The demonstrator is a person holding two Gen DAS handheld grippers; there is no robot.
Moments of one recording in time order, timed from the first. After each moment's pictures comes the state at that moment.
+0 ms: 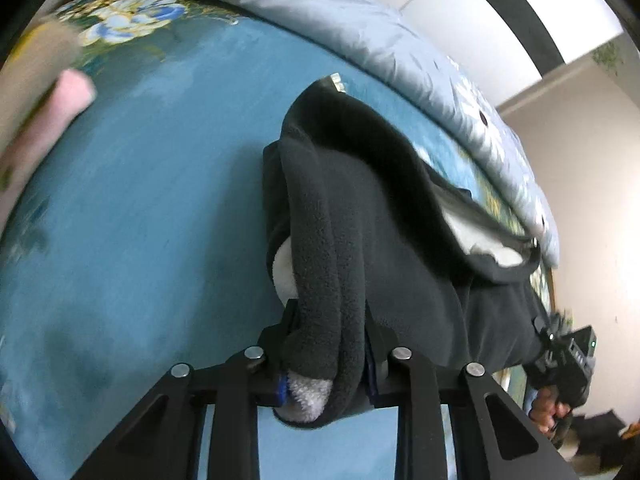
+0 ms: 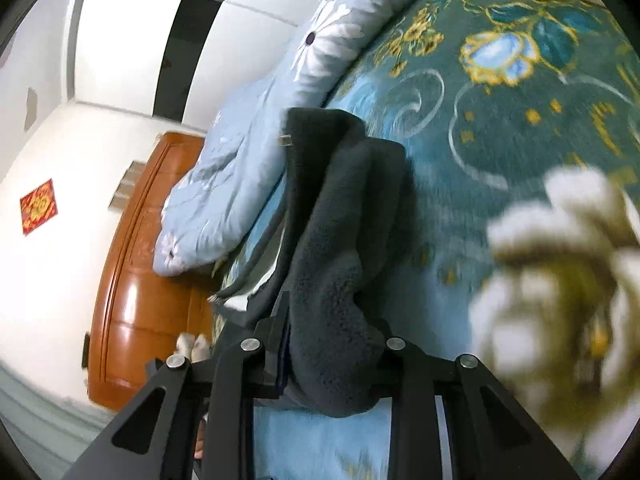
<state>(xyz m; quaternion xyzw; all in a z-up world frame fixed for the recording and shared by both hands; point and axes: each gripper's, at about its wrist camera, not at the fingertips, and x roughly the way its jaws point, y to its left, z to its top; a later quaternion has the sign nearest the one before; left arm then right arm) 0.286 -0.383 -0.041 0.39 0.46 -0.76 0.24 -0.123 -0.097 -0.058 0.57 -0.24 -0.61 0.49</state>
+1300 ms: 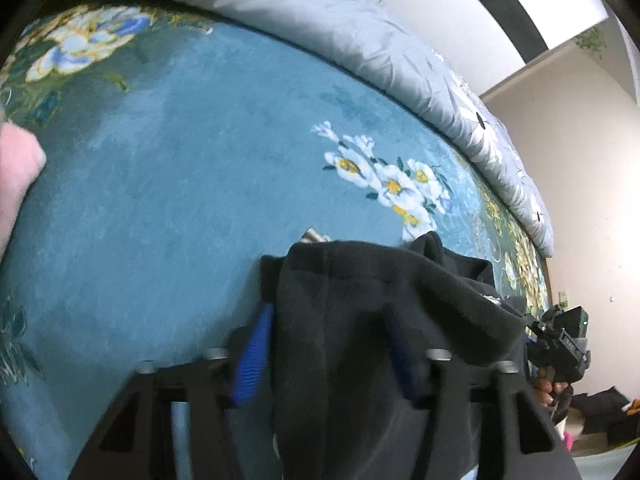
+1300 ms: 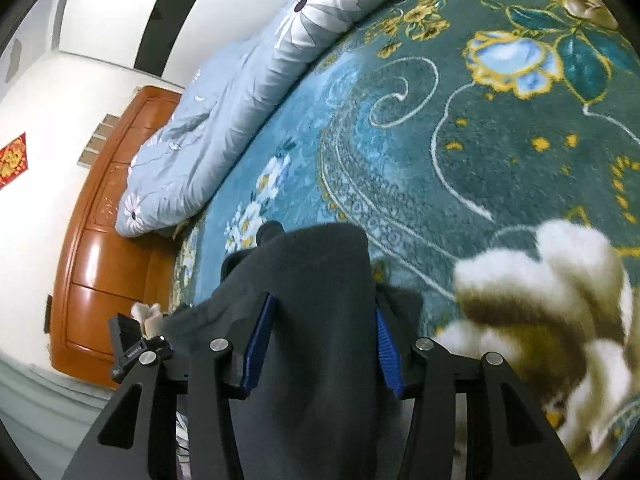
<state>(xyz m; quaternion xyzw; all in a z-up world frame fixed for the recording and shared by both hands) 0.209 -0.462 -0.076 0.39 0.43 -0.79 0.20 -0.163 -0.126 -0.074 0.59 -0.14 -0.62 0.49</state>
